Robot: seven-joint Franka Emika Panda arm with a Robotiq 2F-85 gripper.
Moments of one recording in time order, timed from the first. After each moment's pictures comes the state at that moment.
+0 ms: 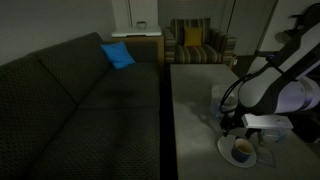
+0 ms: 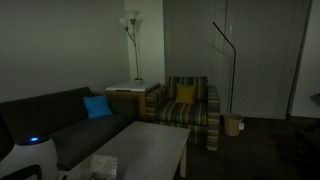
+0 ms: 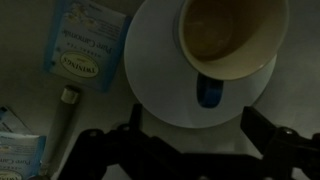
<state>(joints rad) 0.18 1.40 0.00 -1.46 0.20 2.84 0.20</state>
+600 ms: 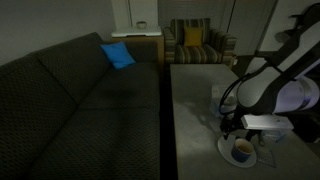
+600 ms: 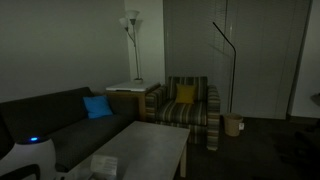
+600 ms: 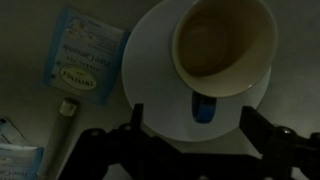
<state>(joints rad) 0.19 1.39 0.00 -1.46 0.20 2.79 0.20</state>
